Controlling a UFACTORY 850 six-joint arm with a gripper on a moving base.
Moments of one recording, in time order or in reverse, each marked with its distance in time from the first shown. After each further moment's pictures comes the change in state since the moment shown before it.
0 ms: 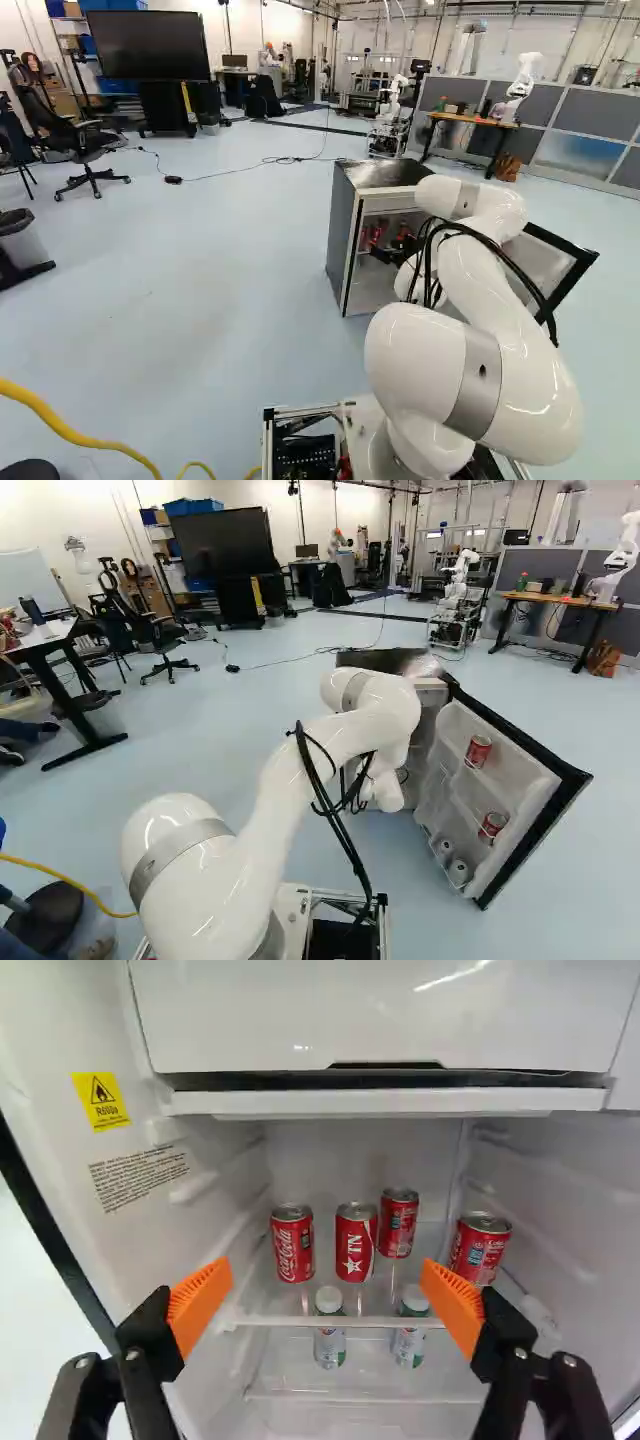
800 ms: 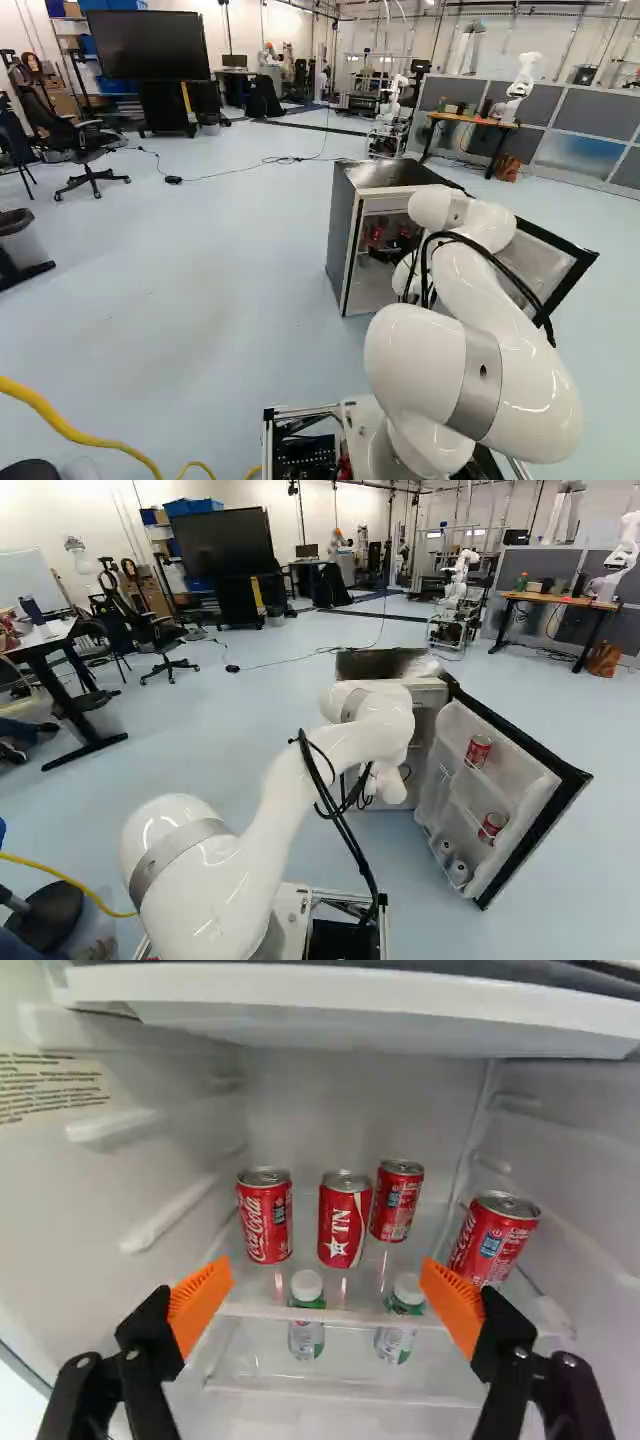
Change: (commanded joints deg) arm 0.9 -6.0 -11.8 0.8 -9.9 0.0
